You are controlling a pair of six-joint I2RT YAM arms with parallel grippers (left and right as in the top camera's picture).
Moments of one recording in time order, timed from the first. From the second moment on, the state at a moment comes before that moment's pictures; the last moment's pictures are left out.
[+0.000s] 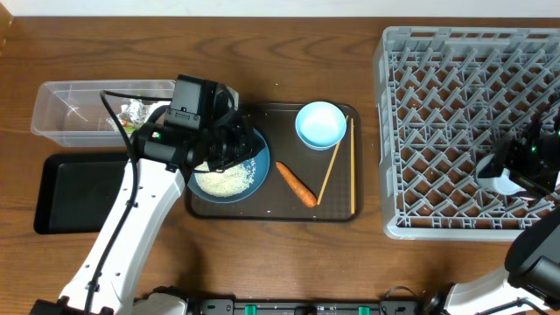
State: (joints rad) left arm -0.26 1.39 1.21 -0.87 0.49 -0.63; right arm -0.54 1.80 1.47 -1.39 -0.11 0.00
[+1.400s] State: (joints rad) left arm -0.26 1.39 1.21 -0.93 0.36 -0.59; right arm -0.37 1.67 1.56 -1.35 -0.44 -0.13
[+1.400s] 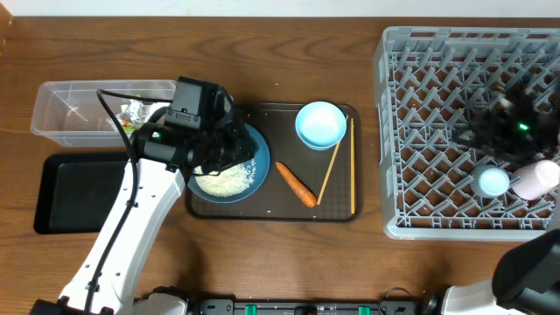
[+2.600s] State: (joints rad) left arm -0.26 1.39 1.21 -1.08 -0.08 -0.56; right arm 0.38 2.04 1.56 -0.70 0.04 0.12
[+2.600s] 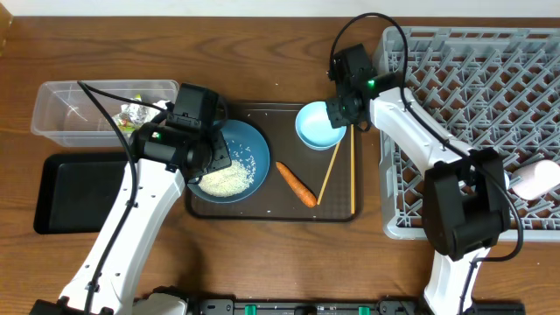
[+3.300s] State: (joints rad) left arm -0.26 1.39 1.21 -1.08 -0.08 -0.56; right arm 0.38 2.14 1.56 -0.71 0.03 0.14
